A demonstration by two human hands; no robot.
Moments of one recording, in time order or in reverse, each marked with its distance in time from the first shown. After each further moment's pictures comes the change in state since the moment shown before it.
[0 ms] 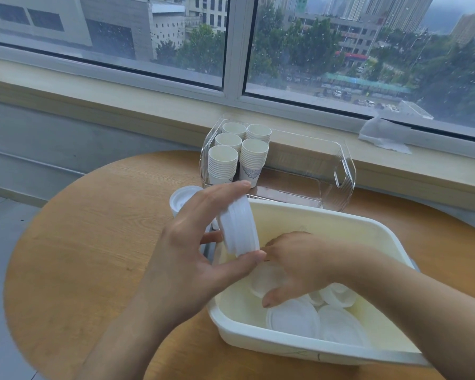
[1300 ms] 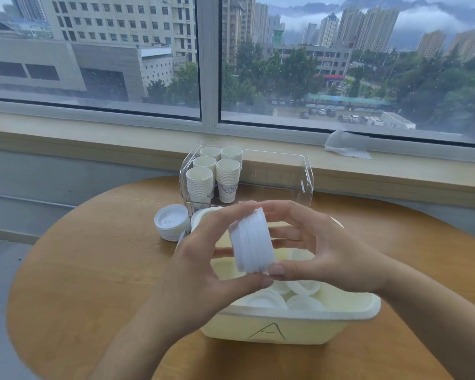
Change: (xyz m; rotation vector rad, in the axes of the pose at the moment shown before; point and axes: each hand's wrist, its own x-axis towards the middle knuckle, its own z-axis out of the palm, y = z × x) left_hand -0.012 0.061 0.025 -0.042 -0.171 -0.003; right_hand -0.131 -0.001 -0.001 1.077 0.621 -0.220
